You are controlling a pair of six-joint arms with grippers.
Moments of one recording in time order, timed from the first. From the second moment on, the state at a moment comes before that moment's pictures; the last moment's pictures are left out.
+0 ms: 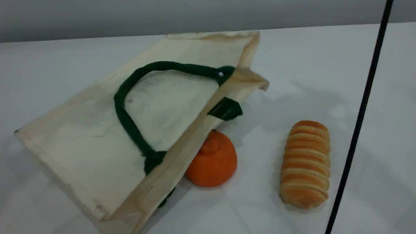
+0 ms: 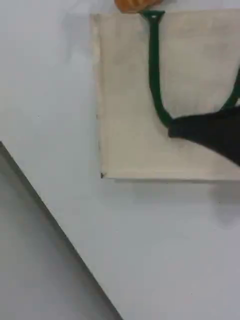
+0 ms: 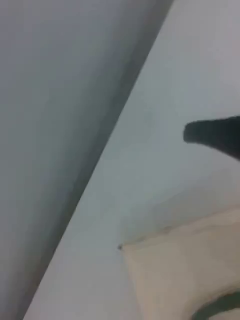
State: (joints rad) left arm -0.07 1.55 -1.76 -0.47 1.22 0.63; right arm 0.49 1.58 -1.40 -0.25 0.58 0.13
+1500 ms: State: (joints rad) left arm -0.07 0.21 -0.88 -0.33 1.22 0.33; right arm 0.50 0.27 -1.01 0.23 1.22 -0.16
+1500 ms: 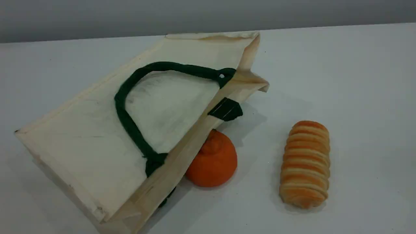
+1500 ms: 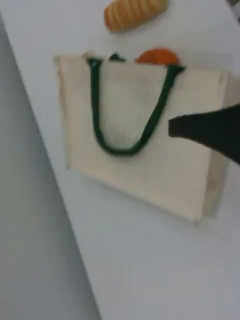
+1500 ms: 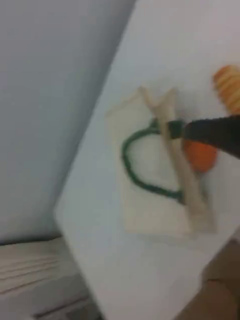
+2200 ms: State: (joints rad) left arm -0.07 0.20 -0.57 -0.35 1.16 0.33; right arm 0.50 0.22 -0.52 0.19 1.10 -0.21
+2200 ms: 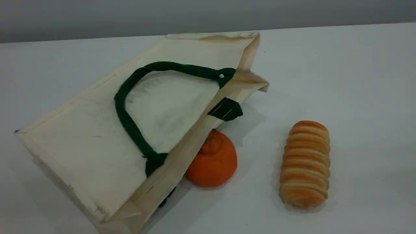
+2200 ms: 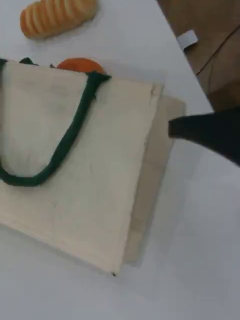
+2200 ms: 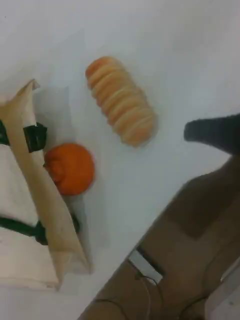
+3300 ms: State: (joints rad) left arm -0.07 0.20 -0.51 -0.10 1.08 0.17; right arm 0.50 0.22 -0.52 0.19 1.10 -0.19
